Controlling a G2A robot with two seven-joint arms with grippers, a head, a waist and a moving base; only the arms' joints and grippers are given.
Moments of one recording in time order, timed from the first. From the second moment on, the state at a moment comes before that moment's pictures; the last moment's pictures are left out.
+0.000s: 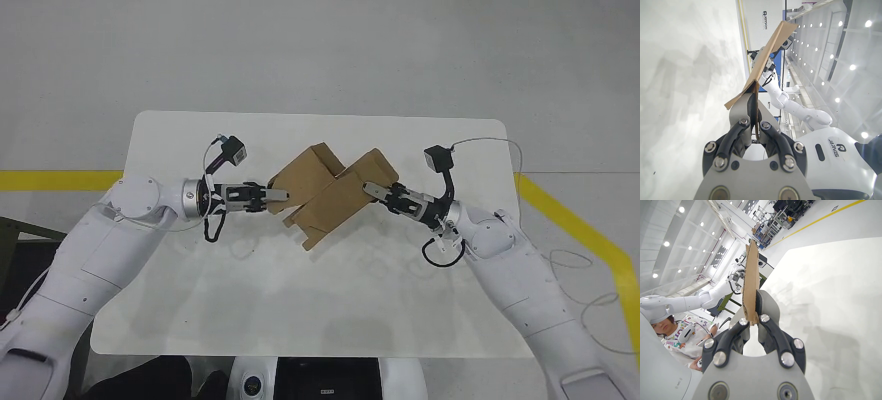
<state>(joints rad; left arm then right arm) 0.77 -0.83 -0.87 -1.34 -0.67 -0.28 -1.10 -0.92 -1.09 1.01 -1.23 0.19 -0.86 0.66</state>
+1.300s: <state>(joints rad) 0.68 -0.82 -0.86 -1.43 -0.48 -0.48 -1.34 -0.81 -1.06 0.86 -1.31 0.41 -0.85 0.97</state>
